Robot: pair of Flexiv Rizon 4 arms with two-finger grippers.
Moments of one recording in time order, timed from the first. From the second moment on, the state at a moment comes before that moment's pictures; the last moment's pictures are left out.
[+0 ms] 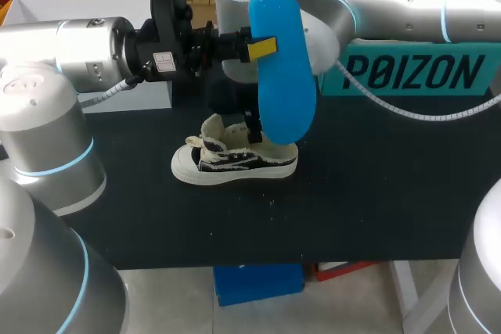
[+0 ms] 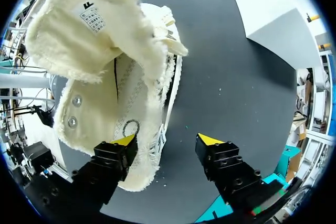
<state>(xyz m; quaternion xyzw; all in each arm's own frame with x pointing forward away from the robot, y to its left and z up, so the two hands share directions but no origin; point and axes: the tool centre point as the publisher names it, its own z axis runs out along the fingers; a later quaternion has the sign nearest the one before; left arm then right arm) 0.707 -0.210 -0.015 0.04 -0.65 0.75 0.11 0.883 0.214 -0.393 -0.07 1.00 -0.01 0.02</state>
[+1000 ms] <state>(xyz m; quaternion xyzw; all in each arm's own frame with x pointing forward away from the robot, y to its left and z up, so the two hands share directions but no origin) 0.707 -0.210 -0.015 0.04 -0.65 0.75 0.11 0.914 0.196 -0.373 0.03 1.00 -0.03 0.04</state>
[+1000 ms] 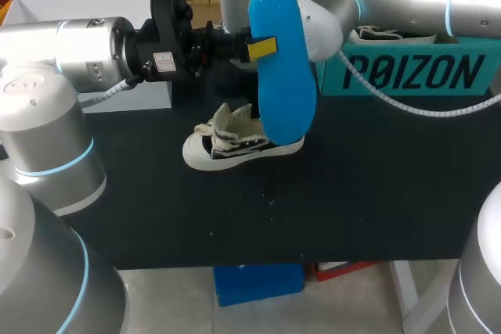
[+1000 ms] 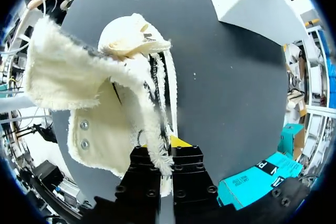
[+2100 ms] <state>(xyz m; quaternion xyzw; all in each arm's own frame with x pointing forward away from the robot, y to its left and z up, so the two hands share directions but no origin) 0.707 -0.210 -0.015 0.04 -0.65 0.75 0.11 0.899 0.155 -0.326 0.53 0.84 -0.11 0.05</state>
